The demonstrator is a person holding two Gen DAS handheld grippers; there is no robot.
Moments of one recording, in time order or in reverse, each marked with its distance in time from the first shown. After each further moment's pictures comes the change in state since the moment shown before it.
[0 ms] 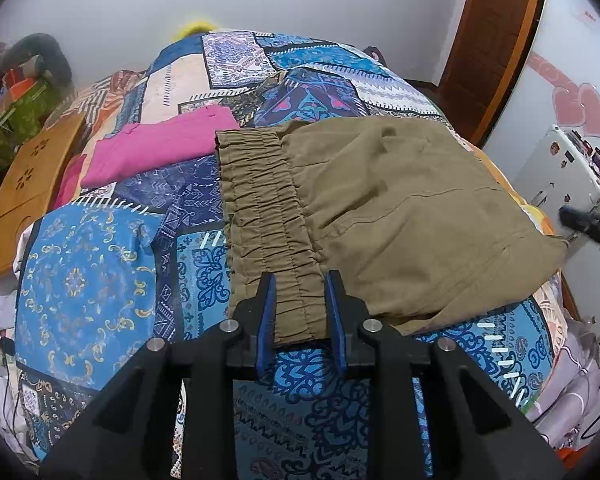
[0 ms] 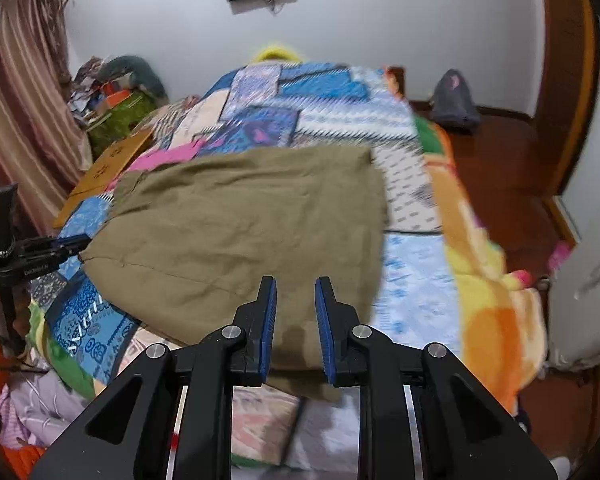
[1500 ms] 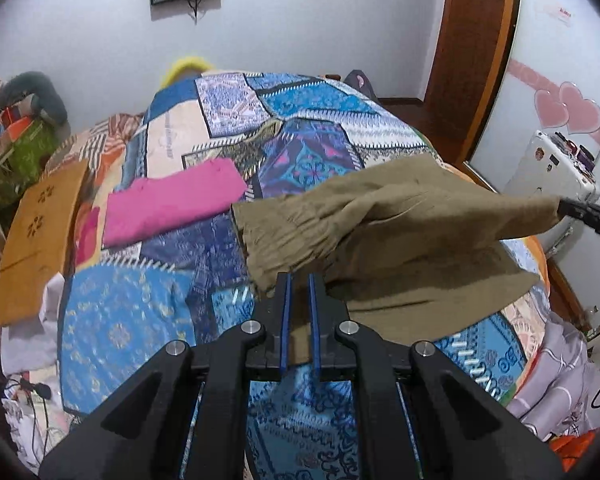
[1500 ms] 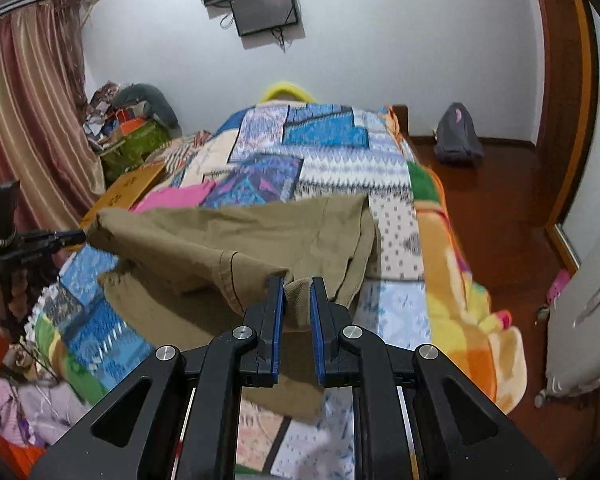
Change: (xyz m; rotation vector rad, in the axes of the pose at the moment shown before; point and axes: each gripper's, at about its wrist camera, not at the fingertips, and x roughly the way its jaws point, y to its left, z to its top) left arm -0.049 0.012 0.032 0.074 -0.083 -0.023; right arm -0.041 -0.023 0.025 -0.027 -0.136 0.004
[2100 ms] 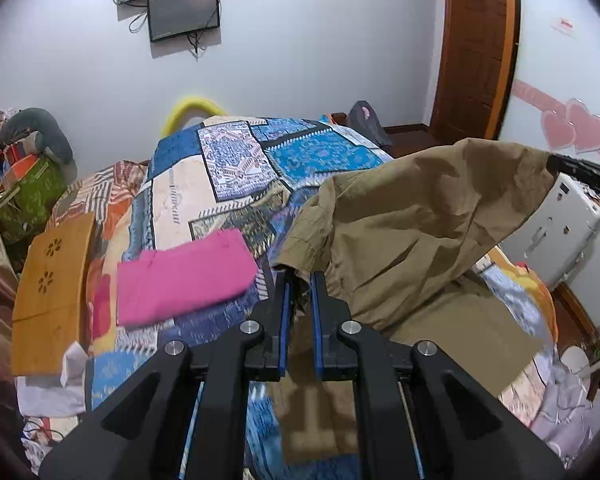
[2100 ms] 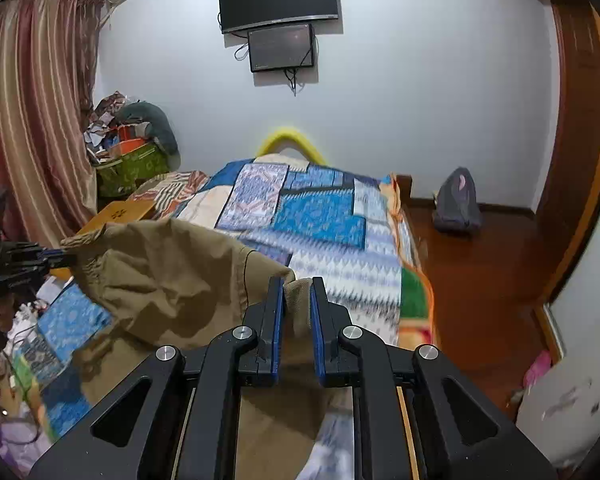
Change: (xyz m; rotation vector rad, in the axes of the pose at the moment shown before) left arm -0.004 -0.003 0.089 0.046 -0.109 0.046; right arm -0.002 0.002 0.116 -0.109 -0.139 -0.031
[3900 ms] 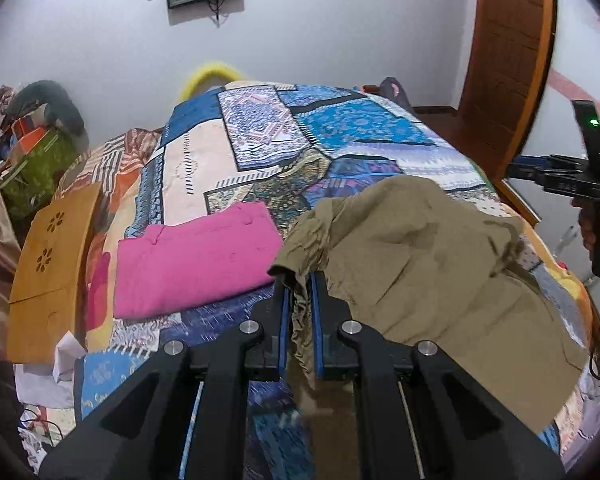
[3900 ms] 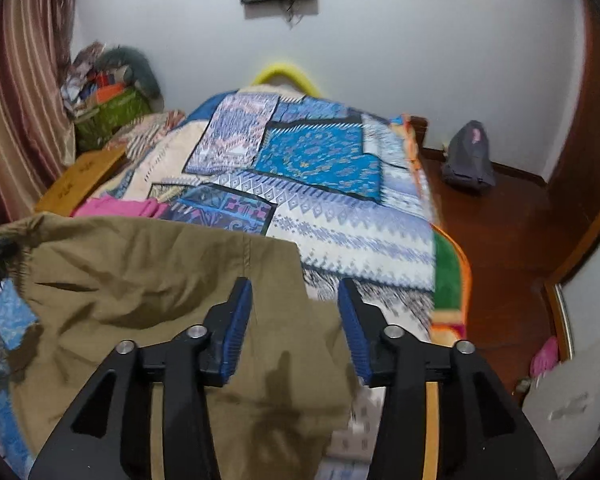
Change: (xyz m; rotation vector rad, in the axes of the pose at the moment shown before) left arm 0.092 0.041 -0.001 -0.059 0.096 0.080; right arm 0.190 -0.020 0.011 -0.047 0.223 0.002
